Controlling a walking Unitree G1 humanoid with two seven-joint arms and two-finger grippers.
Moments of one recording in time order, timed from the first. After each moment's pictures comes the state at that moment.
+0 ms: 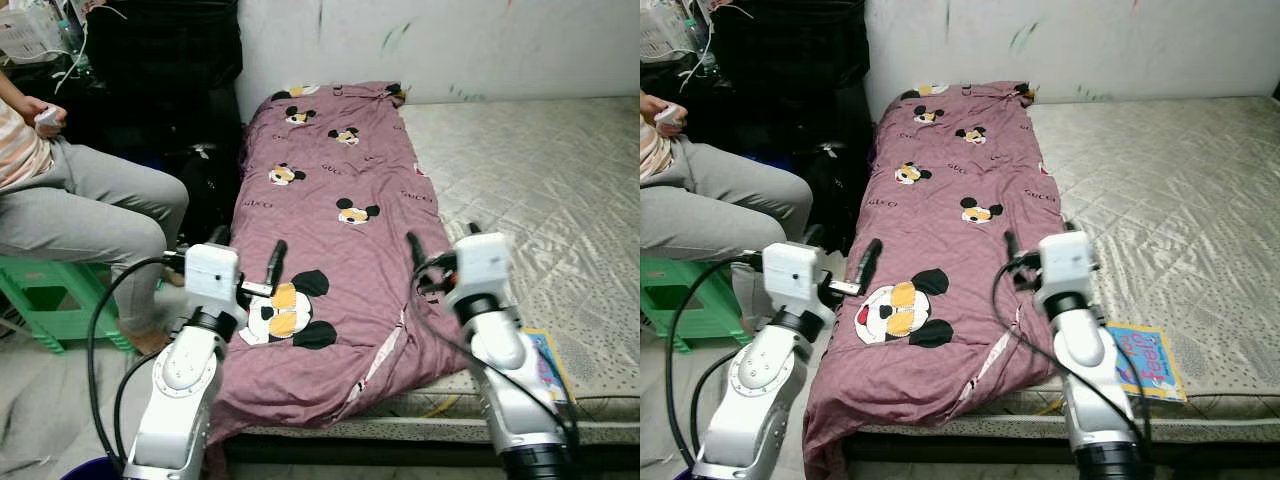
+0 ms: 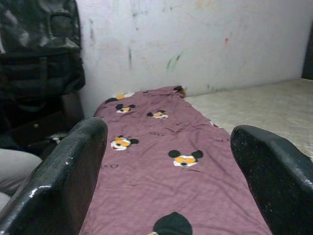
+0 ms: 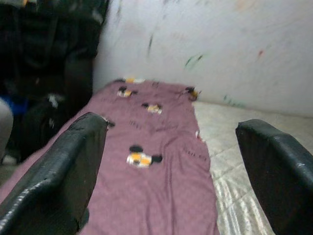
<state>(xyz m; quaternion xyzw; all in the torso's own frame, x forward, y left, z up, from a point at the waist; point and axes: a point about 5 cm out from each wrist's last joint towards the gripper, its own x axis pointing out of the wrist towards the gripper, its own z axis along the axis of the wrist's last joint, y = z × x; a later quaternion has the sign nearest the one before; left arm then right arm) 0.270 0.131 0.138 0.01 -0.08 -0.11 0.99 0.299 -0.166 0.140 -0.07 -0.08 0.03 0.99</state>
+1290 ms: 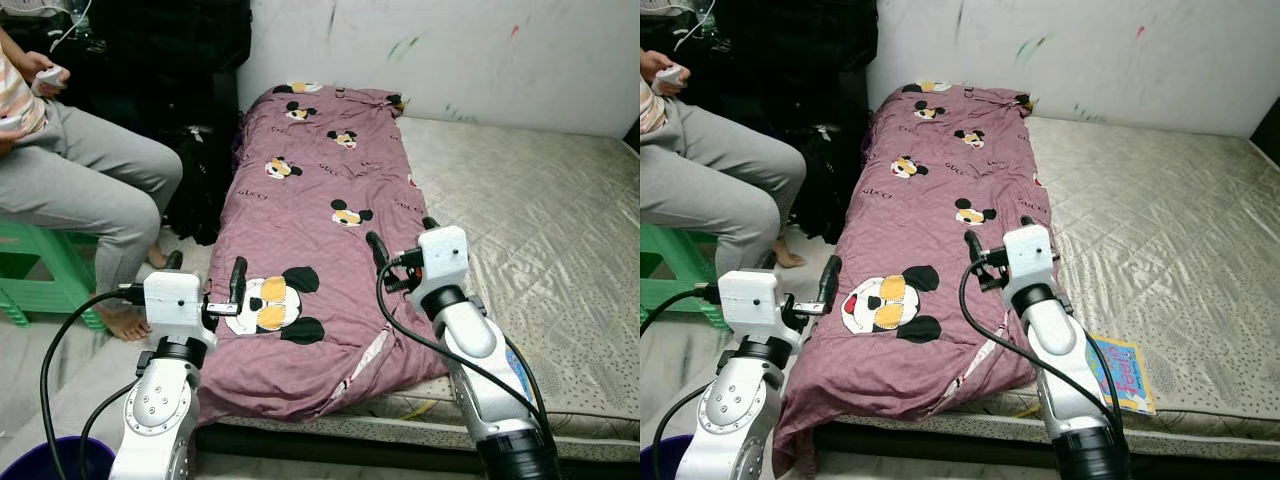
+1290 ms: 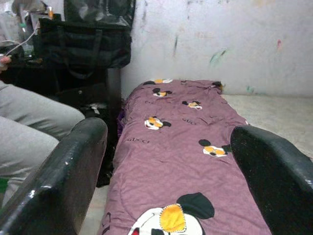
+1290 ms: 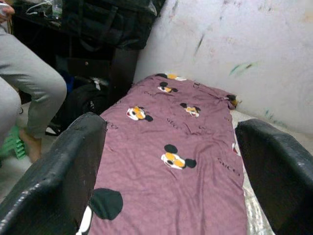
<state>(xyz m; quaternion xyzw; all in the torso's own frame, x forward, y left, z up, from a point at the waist) 0.243 0.151 0.127 0.01 -0.06 -0.04 1.00 0.306 -0.130 0.129 -0.07 -0.05 0.13 0.99</state>
